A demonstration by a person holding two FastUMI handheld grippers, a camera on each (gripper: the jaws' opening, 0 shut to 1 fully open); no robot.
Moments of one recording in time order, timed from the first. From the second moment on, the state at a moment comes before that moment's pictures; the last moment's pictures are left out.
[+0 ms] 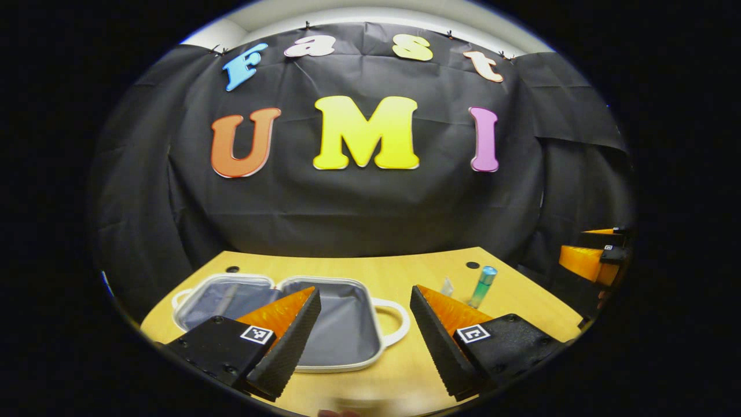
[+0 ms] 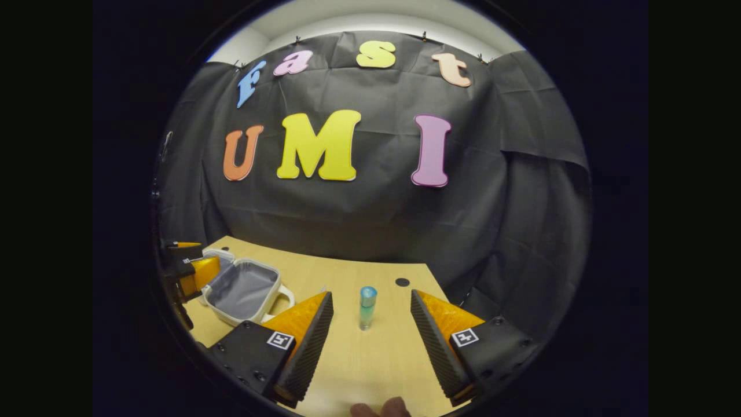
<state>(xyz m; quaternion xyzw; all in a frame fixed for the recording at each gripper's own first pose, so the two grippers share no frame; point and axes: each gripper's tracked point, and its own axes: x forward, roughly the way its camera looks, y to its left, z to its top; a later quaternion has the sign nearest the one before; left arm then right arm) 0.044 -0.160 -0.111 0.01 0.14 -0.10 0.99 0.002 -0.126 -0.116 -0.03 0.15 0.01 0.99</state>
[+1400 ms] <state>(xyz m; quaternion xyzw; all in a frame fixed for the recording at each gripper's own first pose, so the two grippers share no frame) 0.169 -0.318 -0.324 0.05 0.31 -0.14 0.94 0.008 -0.260 -0.191 -0.01 0.25 -0.06 0.97</state>
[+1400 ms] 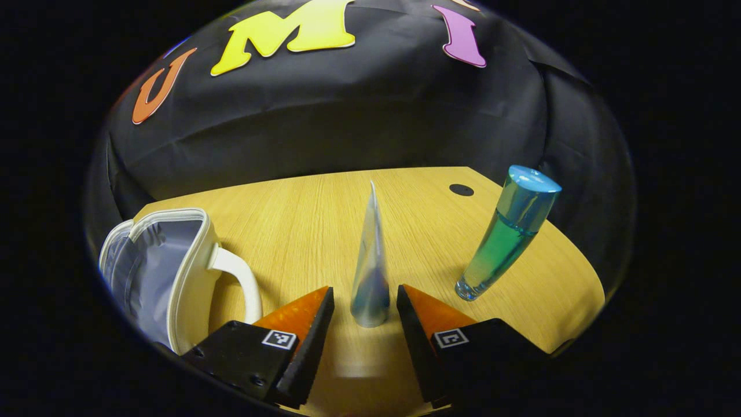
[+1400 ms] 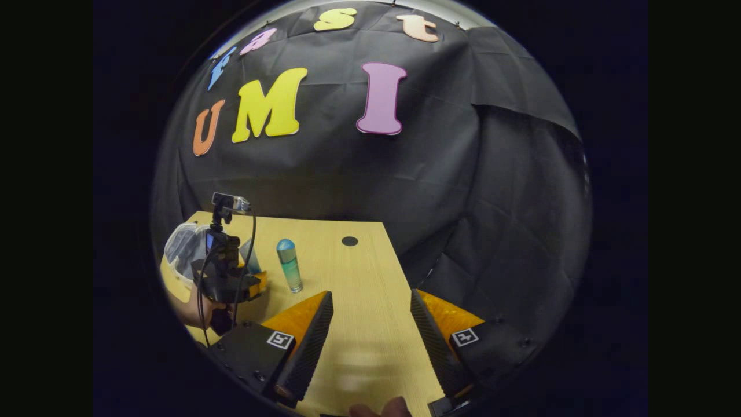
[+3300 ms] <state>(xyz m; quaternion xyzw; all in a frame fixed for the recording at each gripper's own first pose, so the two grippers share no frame) 0.048 -0.044 -0.177 -0.04 0.32 0.06 0.94 0.184 -0.098 -0.360 0.01 0.31 0.06 0.95</state>
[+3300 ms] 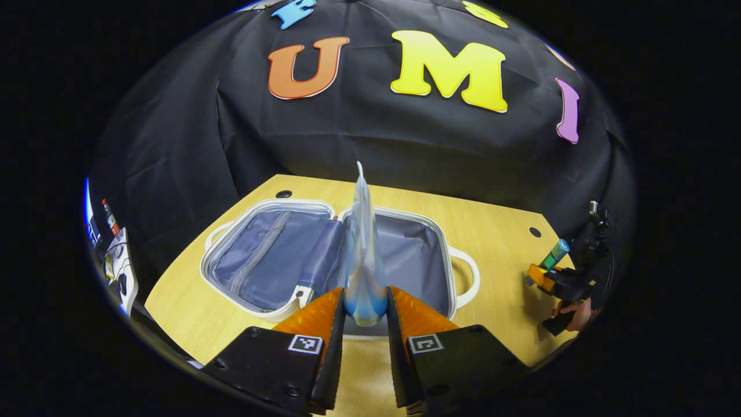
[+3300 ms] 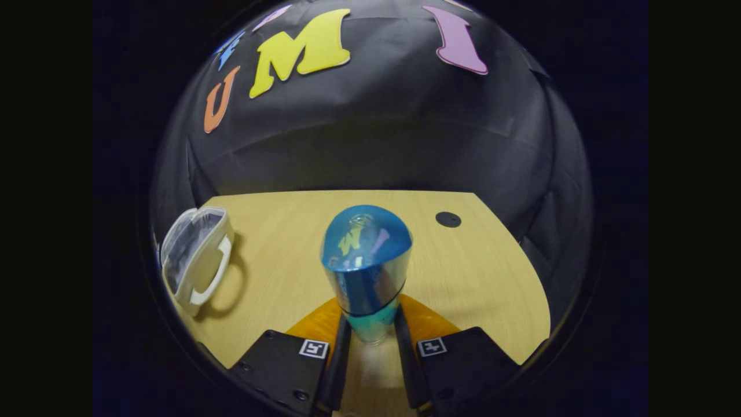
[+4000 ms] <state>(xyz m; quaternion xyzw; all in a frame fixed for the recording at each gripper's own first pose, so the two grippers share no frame) 0.107 -0.039 -0.290 -0.11 0.47 -0.07 0.87 0.058 -0.136 -0.186 0.01 0.28 0.08 0.96</state>
